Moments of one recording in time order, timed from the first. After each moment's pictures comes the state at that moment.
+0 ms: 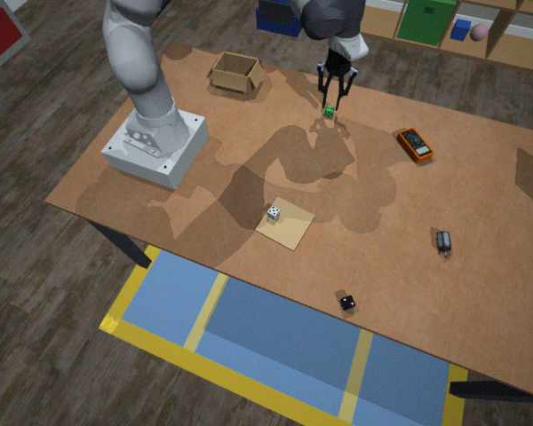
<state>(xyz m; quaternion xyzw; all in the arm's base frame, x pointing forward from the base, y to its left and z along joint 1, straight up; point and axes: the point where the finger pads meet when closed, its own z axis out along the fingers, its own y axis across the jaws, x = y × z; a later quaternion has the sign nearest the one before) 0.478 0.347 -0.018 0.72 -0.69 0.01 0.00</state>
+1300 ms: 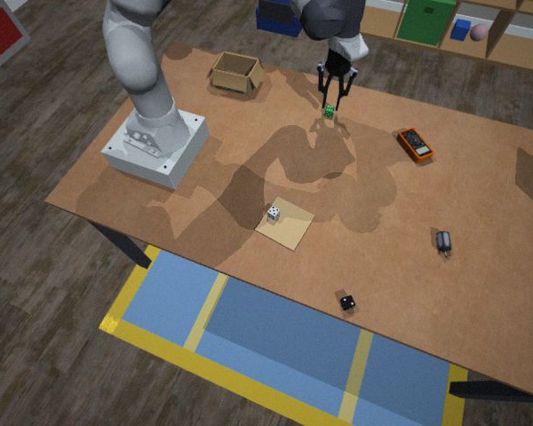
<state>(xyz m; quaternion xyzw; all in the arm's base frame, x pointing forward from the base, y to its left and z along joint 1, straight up) 0.478 0.347 -0.018 0.72 -0.69 0.01 0.00</state>
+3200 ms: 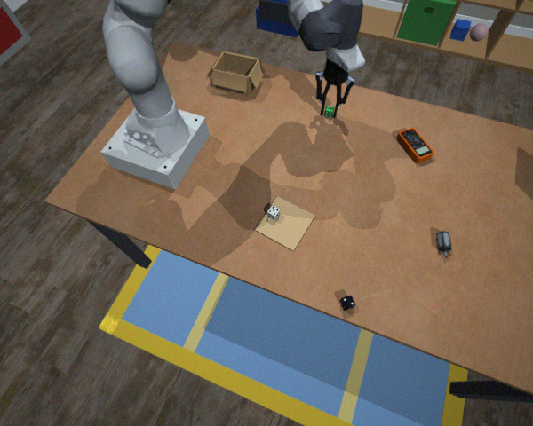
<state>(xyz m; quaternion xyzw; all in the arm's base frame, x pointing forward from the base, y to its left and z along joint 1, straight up) 0.476 0.346 -0.054 0.72 -0.69 0.00 0.00</state>
